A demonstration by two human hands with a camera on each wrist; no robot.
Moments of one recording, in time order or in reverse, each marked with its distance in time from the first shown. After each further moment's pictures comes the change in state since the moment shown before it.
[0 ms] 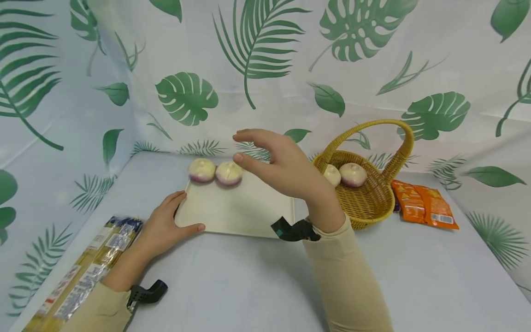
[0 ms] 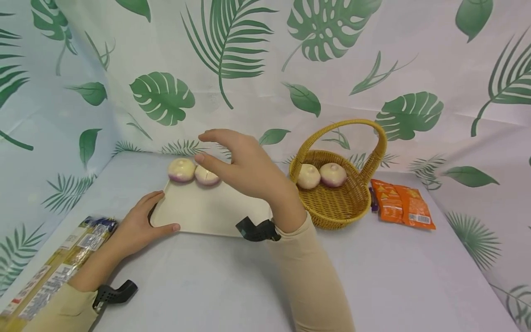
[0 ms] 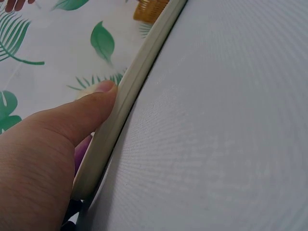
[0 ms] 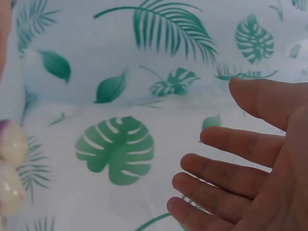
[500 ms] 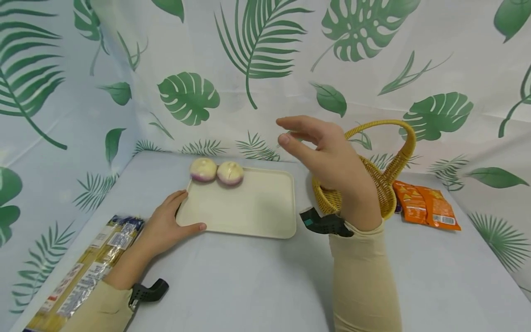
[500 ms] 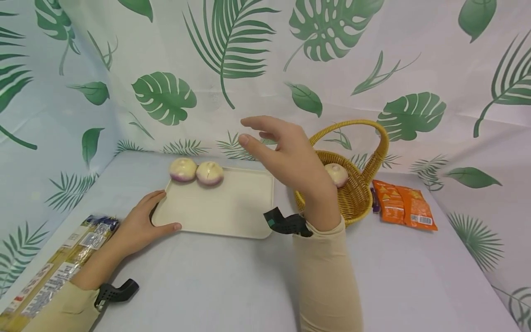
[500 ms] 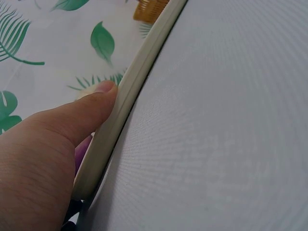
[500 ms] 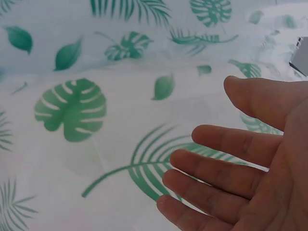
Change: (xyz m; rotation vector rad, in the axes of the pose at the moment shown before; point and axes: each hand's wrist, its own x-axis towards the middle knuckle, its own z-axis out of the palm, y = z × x) left_hand 0.000 0.000 0.000 -0.007 -0.008 -0.007; right_hand -0.028 0.010 -0.050 0.037 0.161 0.095
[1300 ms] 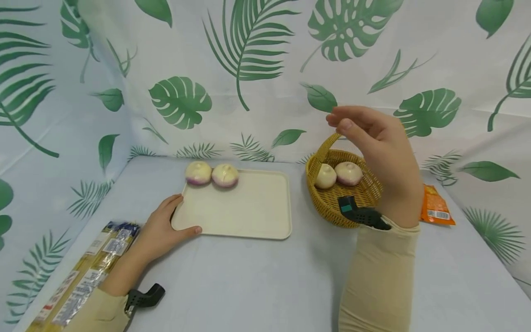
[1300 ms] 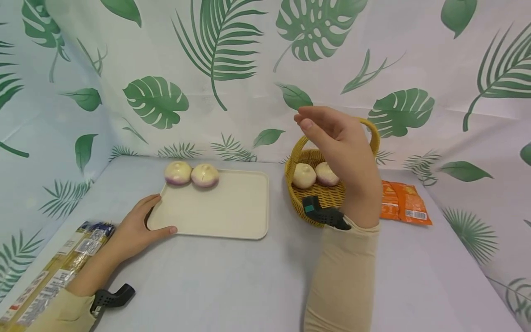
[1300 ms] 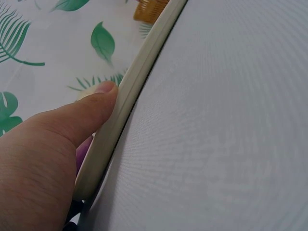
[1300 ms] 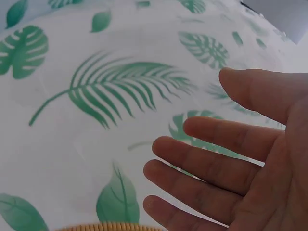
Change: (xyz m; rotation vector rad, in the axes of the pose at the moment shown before) left_hand -0.002 0.003 0.000 -0.001 -0.011 -0.011; right_hand -0.037 0.036 -0.070 0.164 0.279 0.051
